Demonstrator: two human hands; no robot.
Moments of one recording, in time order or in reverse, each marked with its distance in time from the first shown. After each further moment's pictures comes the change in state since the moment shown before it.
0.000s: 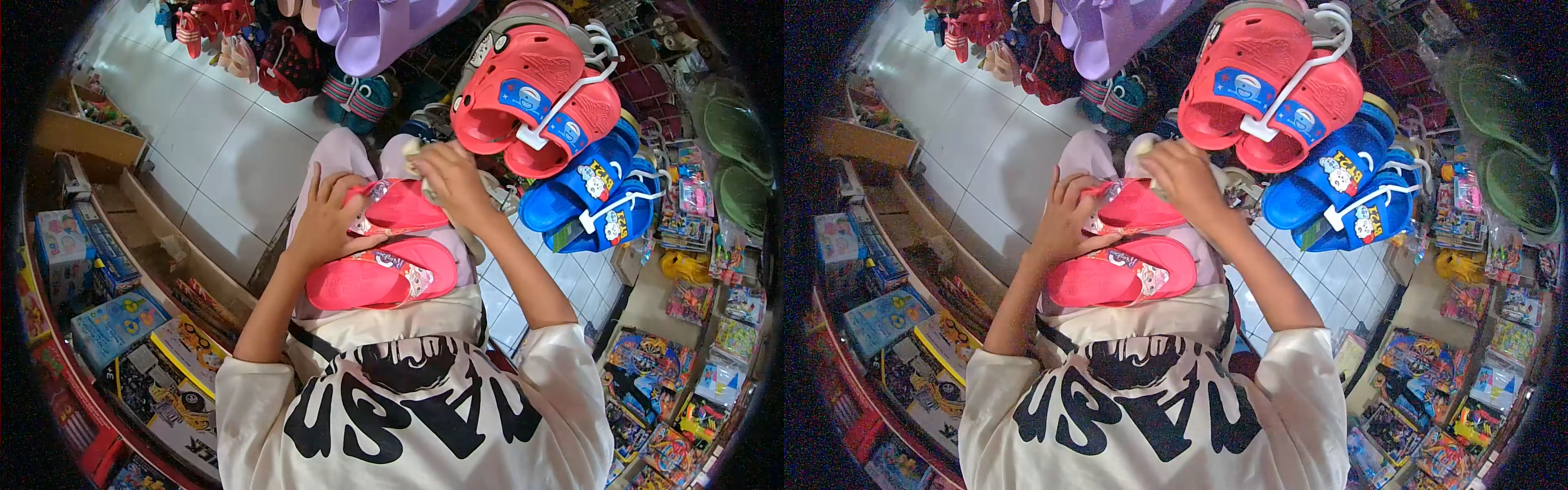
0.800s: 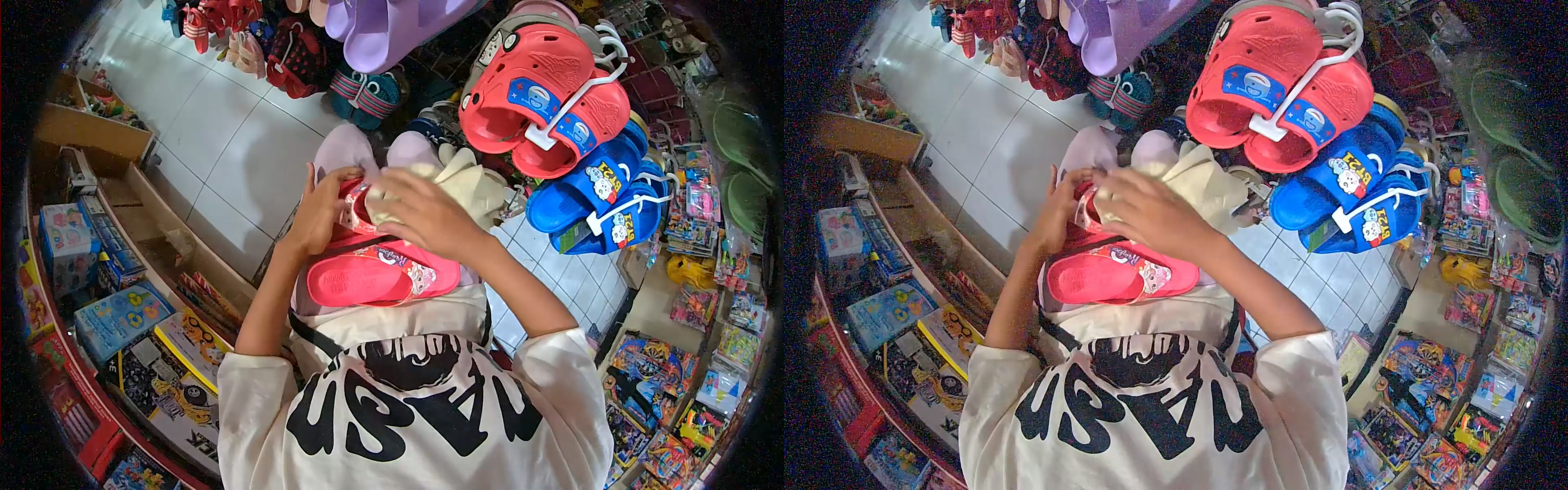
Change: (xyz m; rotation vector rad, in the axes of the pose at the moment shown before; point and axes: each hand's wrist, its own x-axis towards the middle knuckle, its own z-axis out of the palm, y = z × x) left_hand -0.008 -0.031 0.002 -0.299 -0.198 -0.284; right_hand -0.007 -0.055 0.008 -0.046 -0.020 -0.431
